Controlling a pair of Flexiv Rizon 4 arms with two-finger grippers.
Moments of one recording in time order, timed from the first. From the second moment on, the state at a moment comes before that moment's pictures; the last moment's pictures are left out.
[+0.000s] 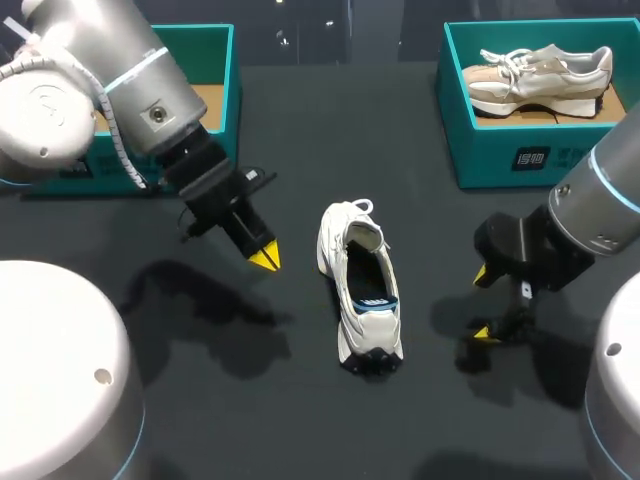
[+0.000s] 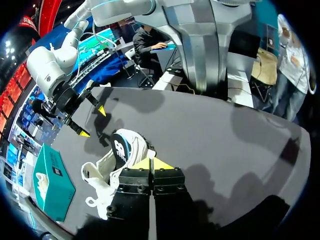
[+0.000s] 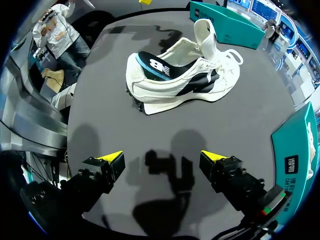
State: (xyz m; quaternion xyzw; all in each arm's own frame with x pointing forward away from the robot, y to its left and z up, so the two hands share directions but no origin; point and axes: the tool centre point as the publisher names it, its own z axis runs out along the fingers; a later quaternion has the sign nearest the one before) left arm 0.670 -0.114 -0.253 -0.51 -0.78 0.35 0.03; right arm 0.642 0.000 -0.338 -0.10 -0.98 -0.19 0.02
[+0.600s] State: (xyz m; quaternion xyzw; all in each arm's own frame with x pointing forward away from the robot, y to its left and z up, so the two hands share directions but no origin) left arm 0.671 -0.151 -0.250 -0.63 -0.74 0.26 0.02; right arm 0.643 -0.075 -0.330 -0.16 -0.97 -0.18 0.03
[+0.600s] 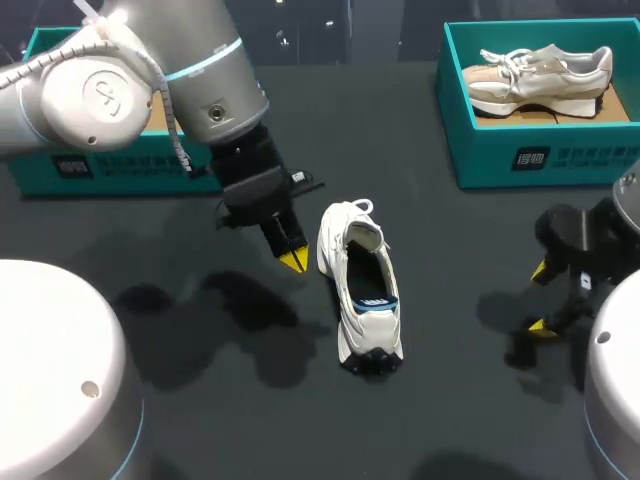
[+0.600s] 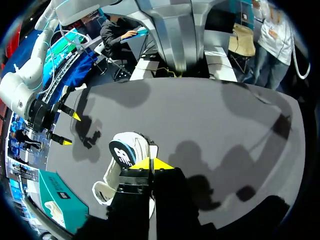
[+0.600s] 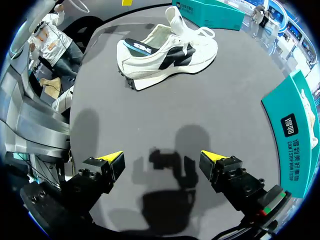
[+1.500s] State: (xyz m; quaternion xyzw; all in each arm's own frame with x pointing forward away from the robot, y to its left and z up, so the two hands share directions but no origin) left arm 0.666 -0.212 -0.268 -0.70 -0.68 0.20 0.04; right arm 0.633 -0.084 -0.327 -0.16 -0.97 -0.20 0.02
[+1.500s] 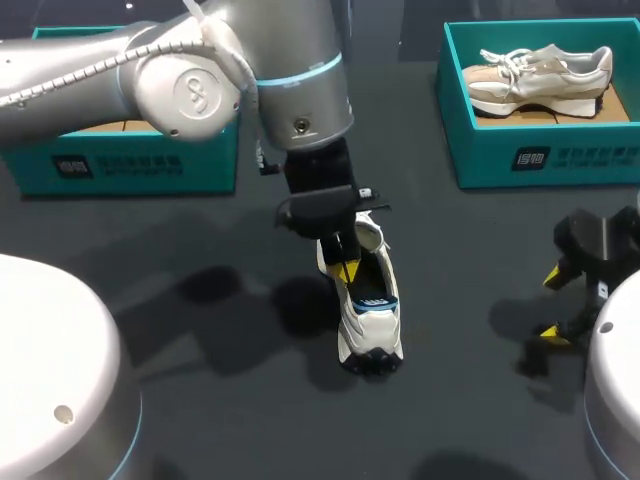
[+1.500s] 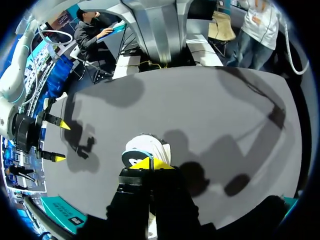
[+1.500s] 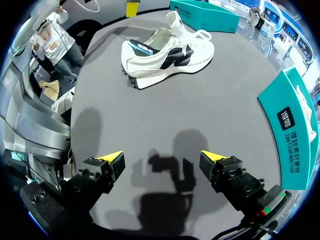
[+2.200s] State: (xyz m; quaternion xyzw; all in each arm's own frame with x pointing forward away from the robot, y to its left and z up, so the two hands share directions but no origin) left arm 0.648 -0.237 -0.297 -0.74 -0.64 0.18 0.04; right arm 0.633 -0.084 -0.327 -0.16 -0.97 -0.20 0.02
